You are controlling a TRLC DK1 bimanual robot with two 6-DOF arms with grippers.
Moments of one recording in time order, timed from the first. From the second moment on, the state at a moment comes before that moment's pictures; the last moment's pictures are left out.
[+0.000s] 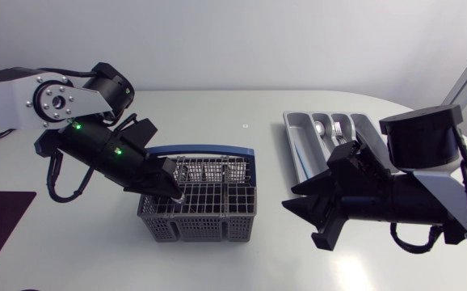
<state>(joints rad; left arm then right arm) -0.35 1.52 1.09 -0.88 0.51 -0.09 0.46 1.03 0.59 -0.31 -0.38 -0.27</state>
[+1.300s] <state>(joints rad) -0.27 1.48 1.08 -0.86 0.56 -0.08 0.52 1.02 0.57 -0.29 -0.33 -0.26</state>
